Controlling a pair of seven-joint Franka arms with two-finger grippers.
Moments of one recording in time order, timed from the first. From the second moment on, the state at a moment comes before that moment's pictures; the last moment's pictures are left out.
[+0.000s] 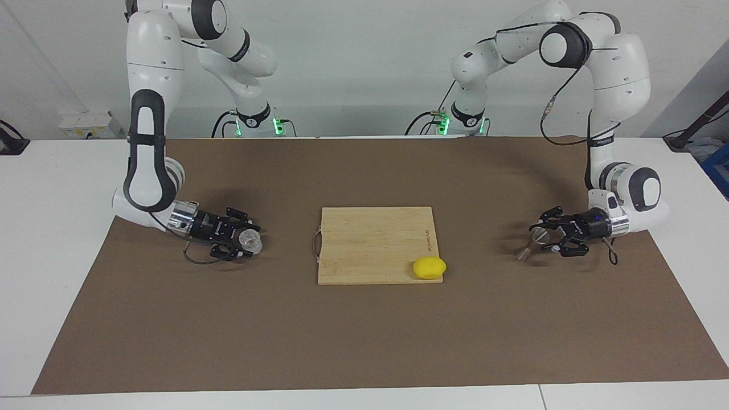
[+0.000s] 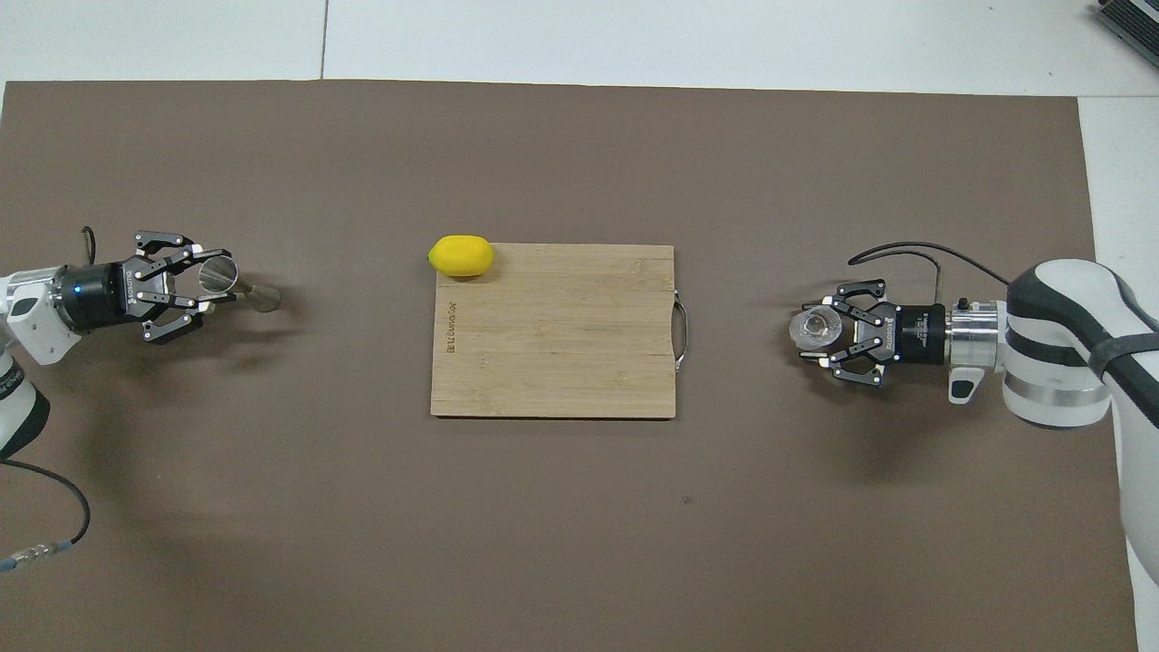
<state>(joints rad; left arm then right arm) 0.51 0.66 -0.12 -1.72 -1.26 1.45 2.41 -0.16 0.43 -0.07 -2.08 1.20 1.90 0.67</state>
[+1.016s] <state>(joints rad) 0.48 0.66 -0.19 -1.72 -1.28 1.37 2.41 -0.13 0.41 -0.07 -2.02 1.22 1.89 0.71</state>
